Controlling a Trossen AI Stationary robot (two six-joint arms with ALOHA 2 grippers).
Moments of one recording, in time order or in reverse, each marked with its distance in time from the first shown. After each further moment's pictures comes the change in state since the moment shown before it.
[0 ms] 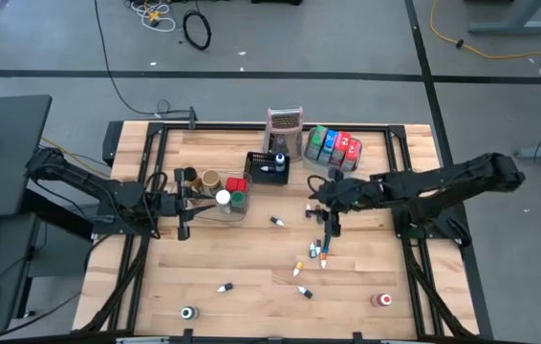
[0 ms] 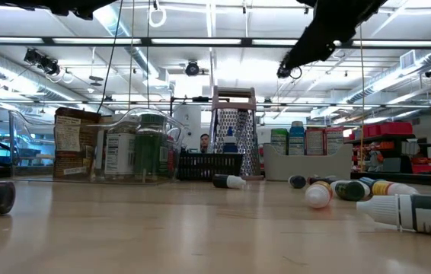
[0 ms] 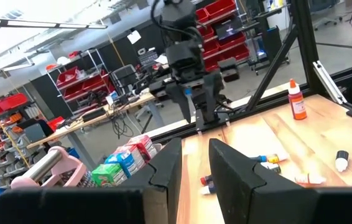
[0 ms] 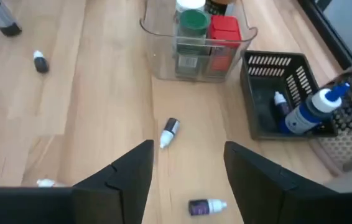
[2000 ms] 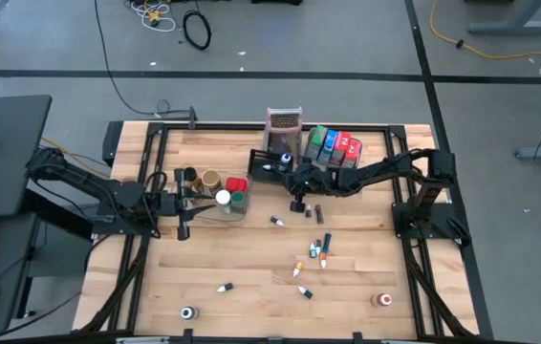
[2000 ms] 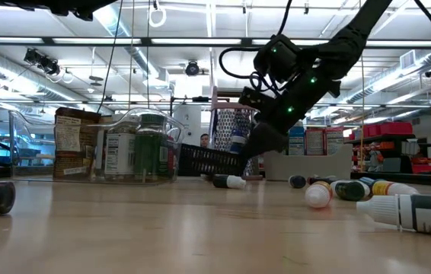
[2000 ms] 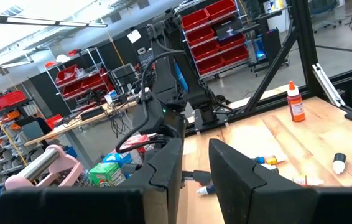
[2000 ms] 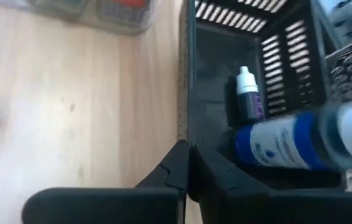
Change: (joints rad) left arm 0.000 0.000 0.000 -0.001 0.000 -0.017; right arm -0.316 0.575 -0.067 0.606 -0.012 -0.387
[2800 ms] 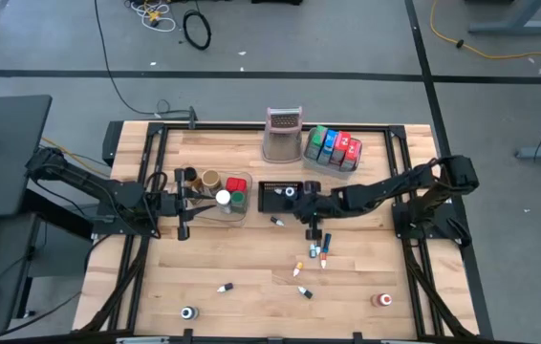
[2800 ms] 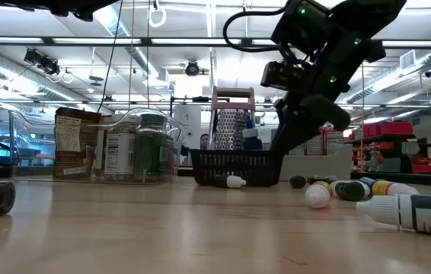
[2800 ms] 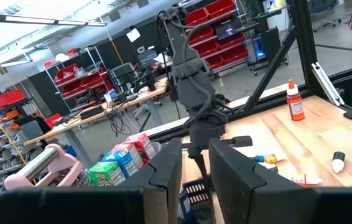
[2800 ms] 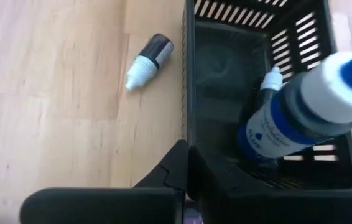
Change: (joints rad) left arm 0.000 0.000 0.000 -0.006 0.000 -0.003; right arm 0.247 -0.150 -0.002 -0.371 0.021 0.162
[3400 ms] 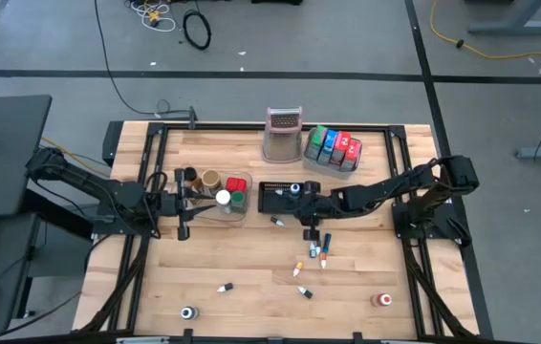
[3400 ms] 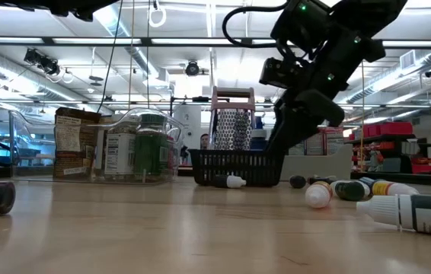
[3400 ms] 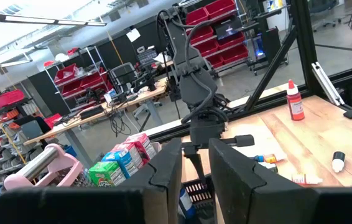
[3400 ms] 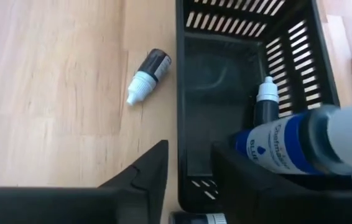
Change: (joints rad) left arm 0.000 0.000 0.000 -0.001 0.000 -0.001; right arm 0.015 0.000 0.000 0.030 0.010 0.057
